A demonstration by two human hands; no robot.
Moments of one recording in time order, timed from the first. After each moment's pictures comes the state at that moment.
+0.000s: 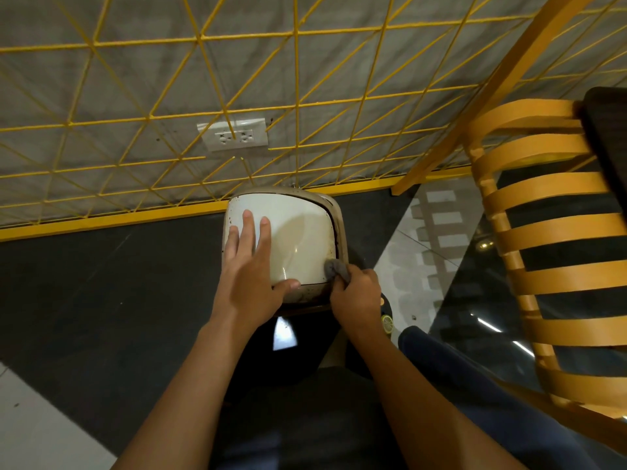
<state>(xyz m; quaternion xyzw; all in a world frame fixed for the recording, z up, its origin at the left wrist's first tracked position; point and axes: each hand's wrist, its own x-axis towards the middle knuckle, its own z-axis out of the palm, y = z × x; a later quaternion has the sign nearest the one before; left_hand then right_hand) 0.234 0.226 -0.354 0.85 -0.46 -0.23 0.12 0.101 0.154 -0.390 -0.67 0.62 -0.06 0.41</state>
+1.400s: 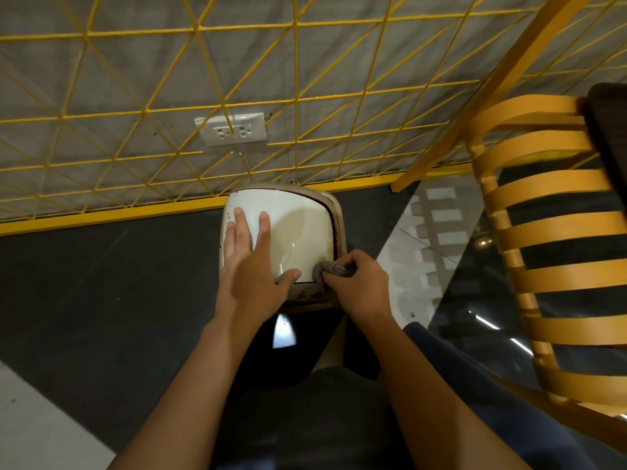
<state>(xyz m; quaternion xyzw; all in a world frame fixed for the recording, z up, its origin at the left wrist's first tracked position) 0.228 0.222 -0.359 0.87 -0.43 -0.20 0.14 0.095 0.140 -0.385 -0.63 0.59 -0.09 0.49</state>
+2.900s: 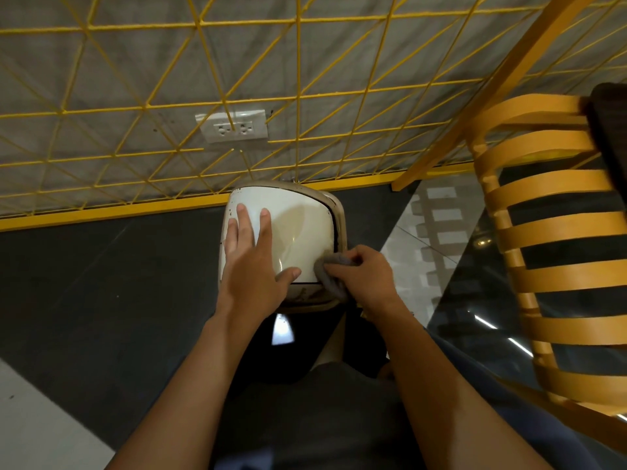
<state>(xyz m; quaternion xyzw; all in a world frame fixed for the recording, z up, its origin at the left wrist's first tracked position) 0.228 0.219 -0.358 0.86 -0.44 -0.21 0.13 0.095 0.126 -0.388 -0.58 0.60 -0.08 0.54</state>
